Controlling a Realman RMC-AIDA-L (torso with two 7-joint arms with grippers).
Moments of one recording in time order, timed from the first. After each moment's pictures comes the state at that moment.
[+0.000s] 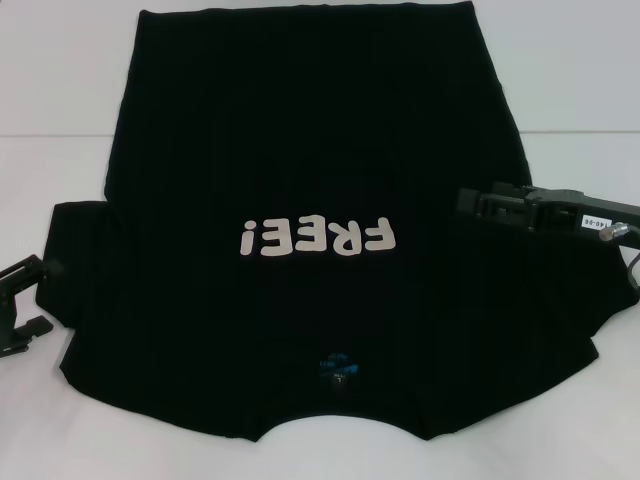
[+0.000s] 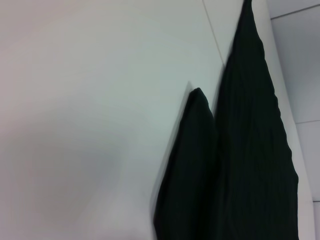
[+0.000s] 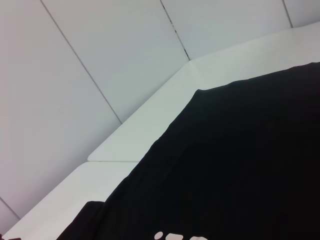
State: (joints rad) left arm -0.38 -2.00 0.35 0.58 2.12 1.25 -2.54; right arm 0.58 2.09 -0.72 -0.69 -1.91 -1.24 1.81
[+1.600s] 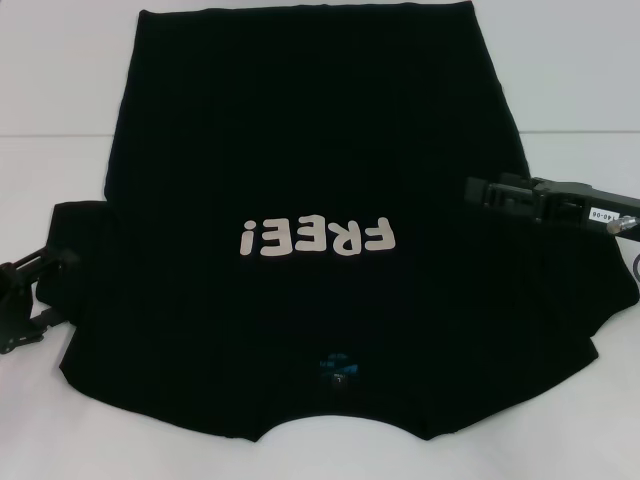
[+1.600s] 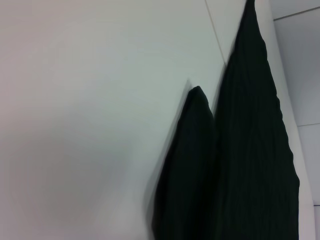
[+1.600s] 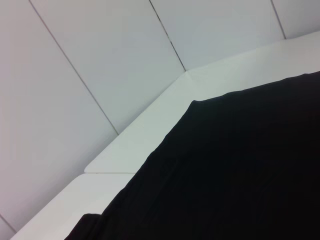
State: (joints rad) left arm -0.41 -2.01 0.35 0.54 2.12 1.20 -2.54; right arm 0.57 2.09 -0.70 -0.68 -1.90 -1.24 1.80
